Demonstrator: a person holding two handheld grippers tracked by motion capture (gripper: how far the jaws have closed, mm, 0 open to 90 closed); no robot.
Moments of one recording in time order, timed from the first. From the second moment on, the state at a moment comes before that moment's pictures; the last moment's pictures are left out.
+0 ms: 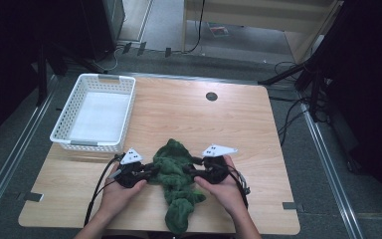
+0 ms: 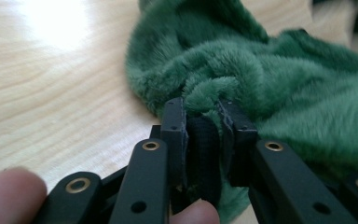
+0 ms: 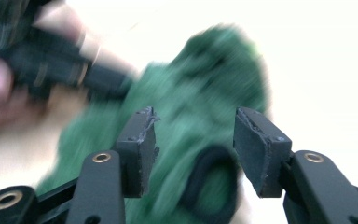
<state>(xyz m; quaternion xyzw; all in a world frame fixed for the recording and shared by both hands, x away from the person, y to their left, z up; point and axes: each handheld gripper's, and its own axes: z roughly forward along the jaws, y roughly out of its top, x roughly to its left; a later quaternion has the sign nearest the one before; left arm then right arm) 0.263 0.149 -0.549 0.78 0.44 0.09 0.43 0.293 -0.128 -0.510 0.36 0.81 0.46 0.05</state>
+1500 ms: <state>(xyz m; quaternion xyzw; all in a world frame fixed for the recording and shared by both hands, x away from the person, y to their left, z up) 0.278 0.157 -0.543 0.74 0.50 0.18 0.42 0.290 -0.137 -0.506 0.24 0.81 0.50 0.16</state>
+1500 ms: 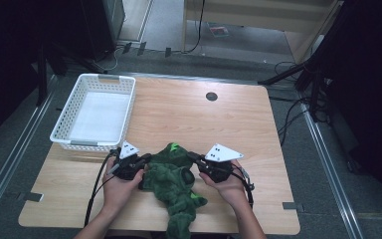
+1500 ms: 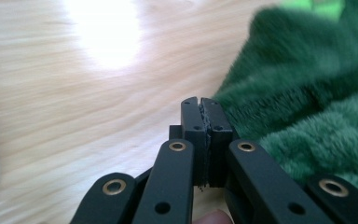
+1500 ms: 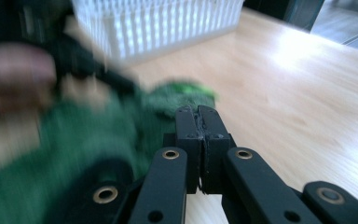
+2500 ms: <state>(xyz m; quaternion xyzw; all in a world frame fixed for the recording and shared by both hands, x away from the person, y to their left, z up) 0.285 0.144 -0.549 0.76 0.49 0.13 0.40 0.307 -0.116 -0.540 0.37 0.83 0.40 0.08</state>
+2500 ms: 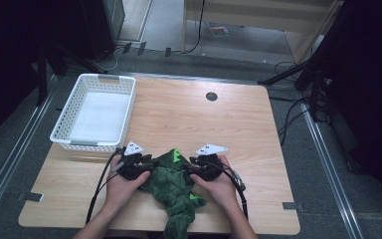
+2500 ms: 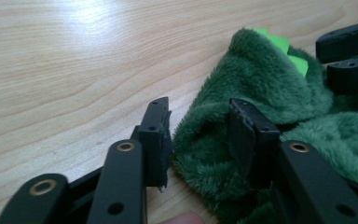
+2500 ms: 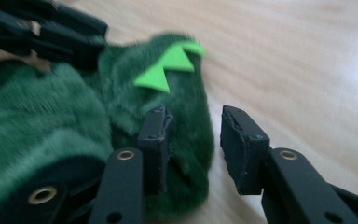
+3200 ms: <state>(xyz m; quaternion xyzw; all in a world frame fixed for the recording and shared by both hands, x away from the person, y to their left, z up) 0.370 0.105 -0.509 0.75 0.47 0.19 0.42 0.368 -0.139 -0.492 0.39 0.78 0.43 0.22</state>
